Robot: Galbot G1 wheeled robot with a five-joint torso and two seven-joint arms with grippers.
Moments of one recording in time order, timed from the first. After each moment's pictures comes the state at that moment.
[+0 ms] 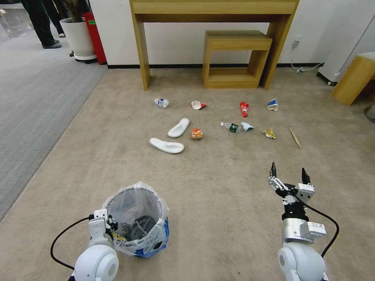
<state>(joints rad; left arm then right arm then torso) 1.50 -1.18 -0.41 -2.02 -0.56 0.60 -0.69 -1.50 1.43 0.64 1.97 0.23 0.25 0.14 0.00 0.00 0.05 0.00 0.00</state>
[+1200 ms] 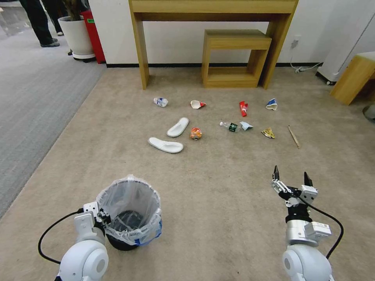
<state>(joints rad) 1.52 -1.21 -0.53 -2.15 -0.61 0.62 -0.68 -1.51 1.37 0.63 1.98 0.29 0.20 0.19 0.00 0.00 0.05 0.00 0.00</state>
